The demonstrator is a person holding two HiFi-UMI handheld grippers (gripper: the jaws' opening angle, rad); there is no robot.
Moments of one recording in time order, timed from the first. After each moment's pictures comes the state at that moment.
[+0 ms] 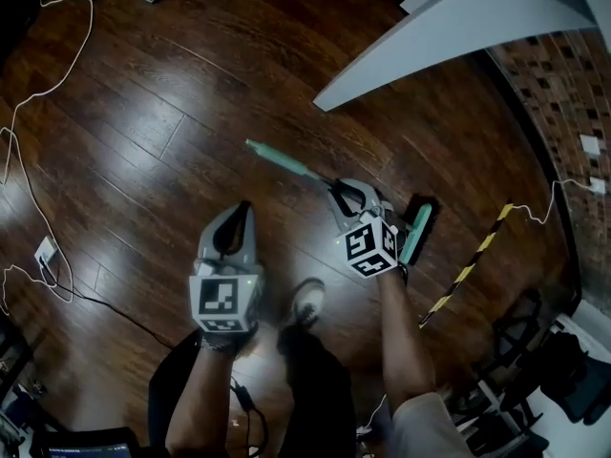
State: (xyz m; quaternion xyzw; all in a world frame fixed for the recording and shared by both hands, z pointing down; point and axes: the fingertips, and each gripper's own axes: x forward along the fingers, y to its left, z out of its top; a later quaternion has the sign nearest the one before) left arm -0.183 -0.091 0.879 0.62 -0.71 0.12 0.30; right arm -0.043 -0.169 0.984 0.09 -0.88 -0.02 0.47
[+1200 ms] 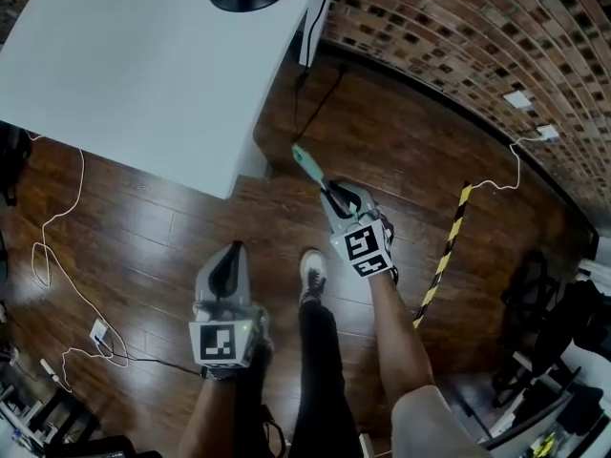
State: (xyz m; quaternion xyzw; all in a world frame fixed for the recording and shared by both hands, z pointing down) left arm -0.090 -0.245 0.625 0.71 -0.66 0.11 0.22; right arm 0.045 -0.356 0.758 0.27 -0.90 0.06 0.33
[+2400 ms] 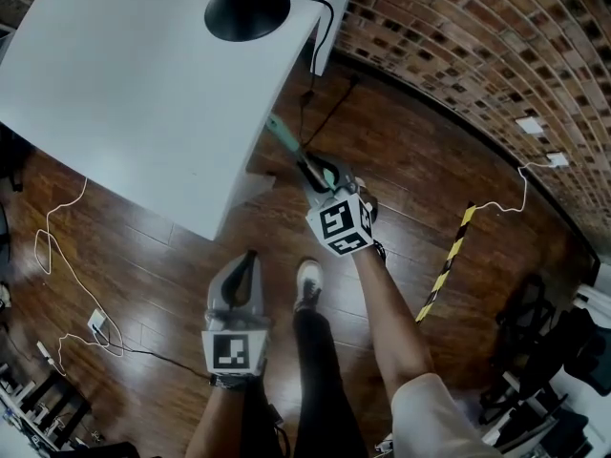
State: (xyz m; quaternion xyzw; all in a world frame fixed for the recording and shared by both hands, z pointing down) left arm -0.061 -0.276 0.621 0.69 -0.67 0.13 0.23; right arm -0.027 -0.440 0.735 0.23 -0.93 0.00 0.30
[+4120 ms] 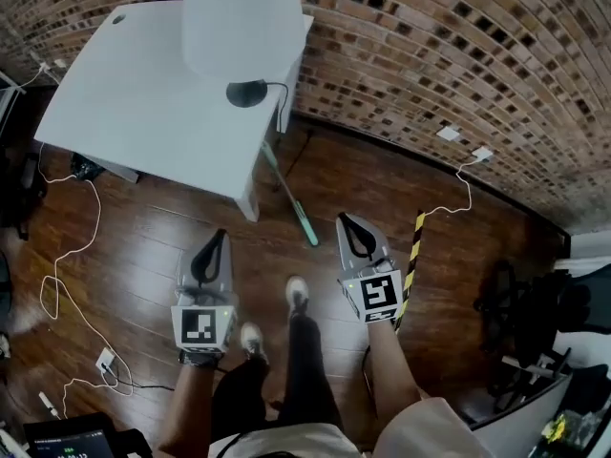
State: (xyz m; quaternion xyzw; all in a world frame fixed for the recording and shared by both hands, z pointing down) left arm -0.103 -0.251 0.374 0.76 -0.64 0.07 0.08; right arm 0.096 -0.311 0.408 0.42 -0.89 0.01 0.17
